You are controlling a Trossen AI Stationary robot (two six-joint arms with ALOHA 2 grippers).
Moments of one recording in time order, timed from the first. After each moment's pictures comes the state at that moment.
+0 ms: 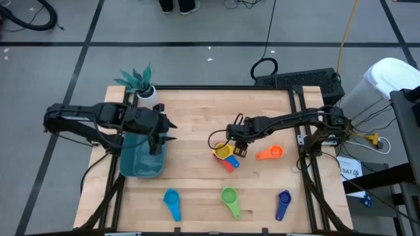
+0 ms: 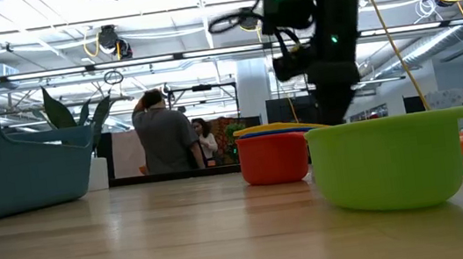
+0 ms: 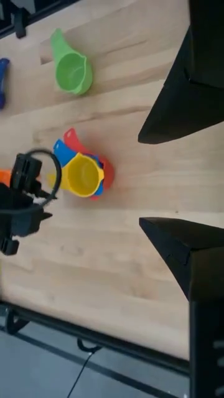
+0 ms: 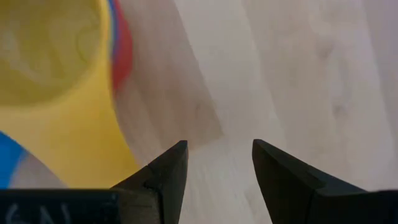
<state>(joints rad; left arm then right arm) -0.11 1.11 1.24 -0.88 -0.14 0.01 -0.05 1.68 1.06 -0.77 0.15 0.30</state>
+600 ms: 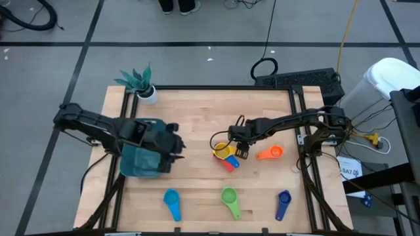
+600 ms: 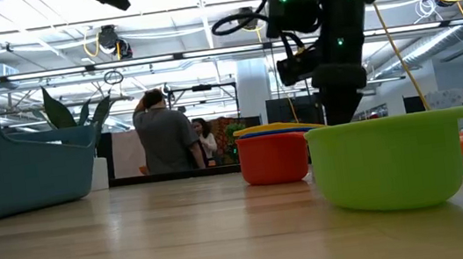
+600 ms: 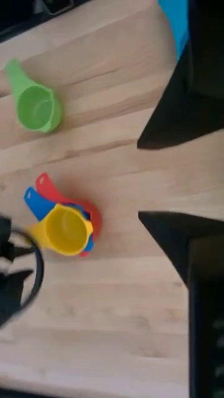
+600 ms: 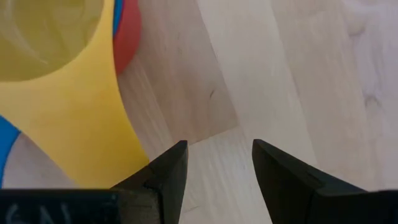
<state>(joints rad) -0.27 1.31 1.24 -0.83 -0.14 -0.02 -0.04 1.66 1.02 -0.72 0.13 0.30</state>
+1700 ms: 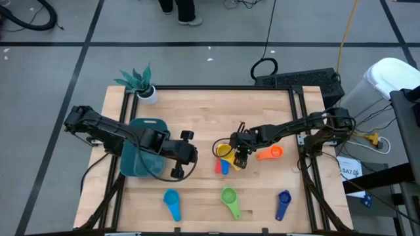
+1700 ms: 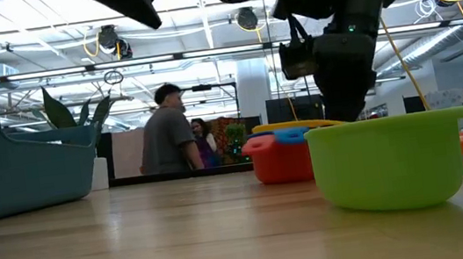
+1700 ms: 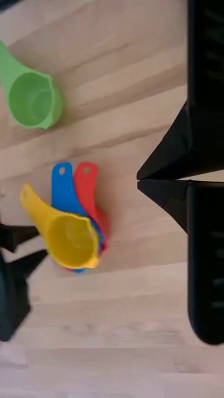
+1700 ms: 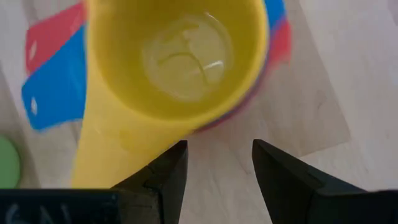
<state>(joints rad) -0.26 1.48 1.24 -0.69 -0.14 0.07 0.04 1.61 0.91 -0.48 -0.03 0.44</state>
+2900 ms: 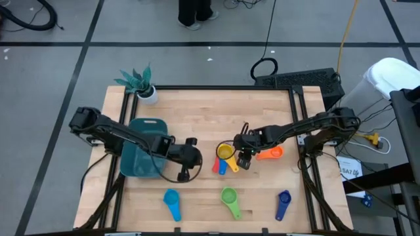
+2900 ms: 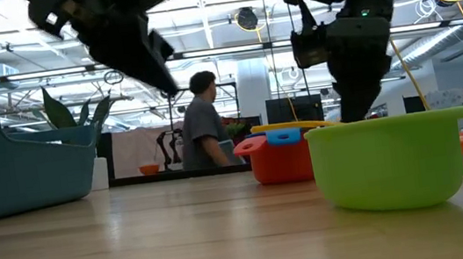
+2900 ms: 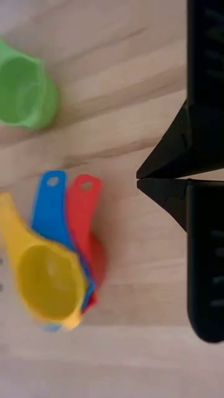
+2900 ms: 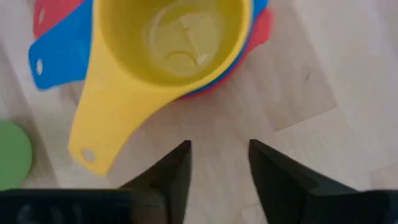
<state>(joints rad) -0.23 1.56 0.99 -0.30 -0.04 -0.01 0.09 1.54 0.90 -0.57 0.00 0.51</state>
